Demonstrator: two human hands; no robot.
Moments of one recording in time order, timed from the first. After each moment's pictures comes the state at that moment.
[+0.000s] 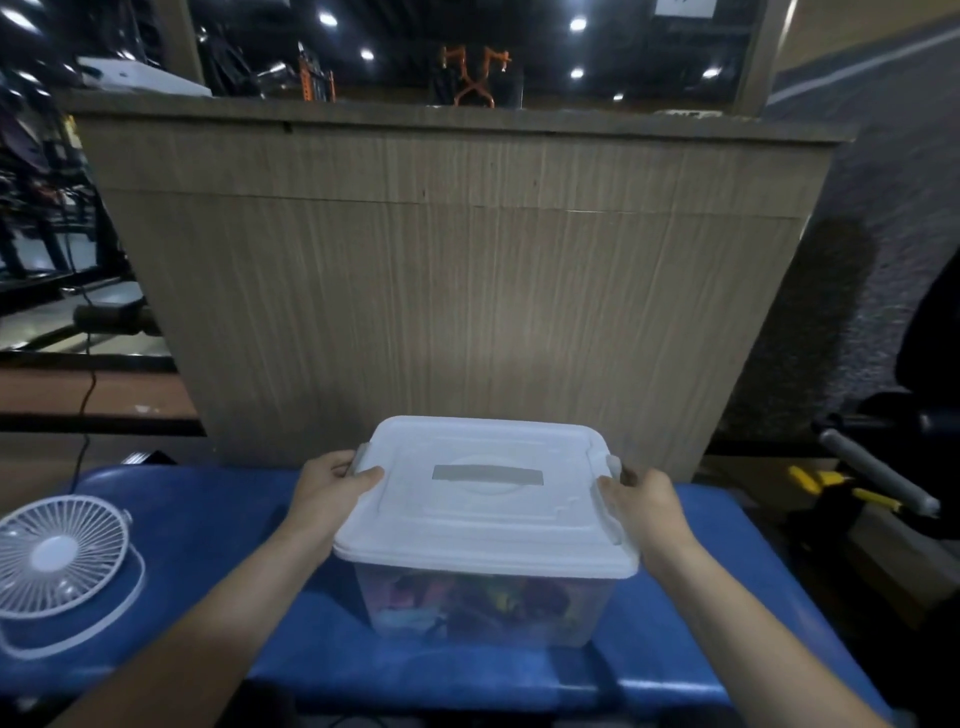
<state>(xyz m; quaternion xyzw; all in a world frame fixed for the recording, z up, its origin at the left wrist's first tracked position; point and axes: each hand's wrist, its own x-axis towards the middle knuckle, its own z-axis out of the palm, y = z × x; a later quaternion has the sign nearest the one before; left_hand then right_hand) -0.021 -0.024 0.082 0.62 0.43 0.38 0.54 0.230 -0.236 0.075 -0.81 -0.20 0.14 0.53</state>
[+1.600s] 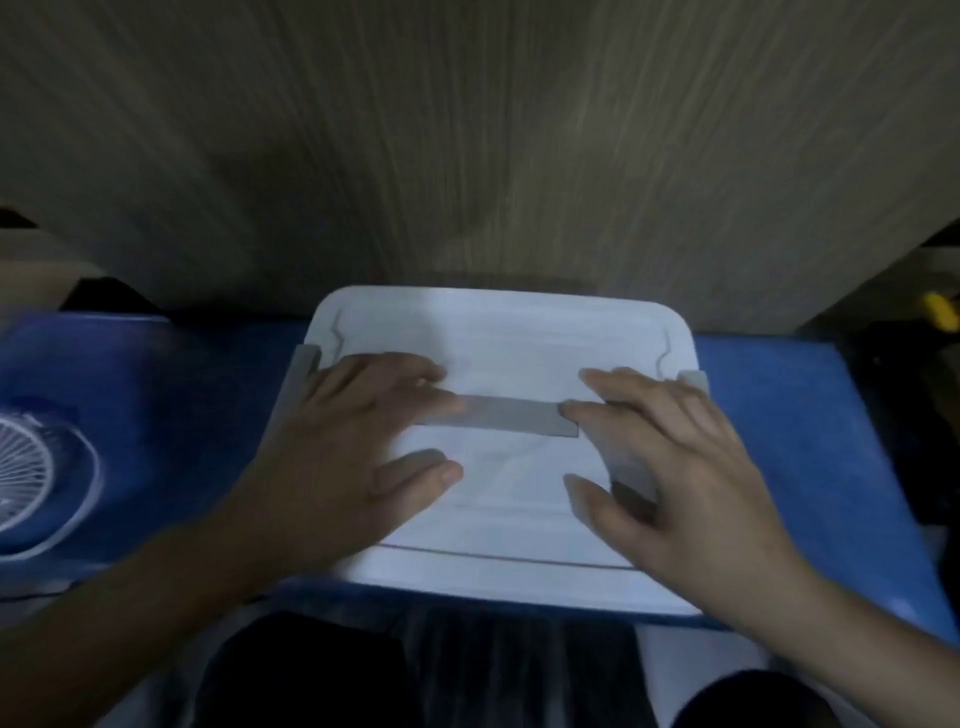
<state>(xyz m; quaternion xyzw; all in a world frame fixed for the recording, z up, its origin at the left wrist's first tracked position) 0.019 -0.030 0.104 0.97 0.21 0.06 0.13 0.227 -0.227 0.094 -0.77 -0.59 0.05 0.26</state>
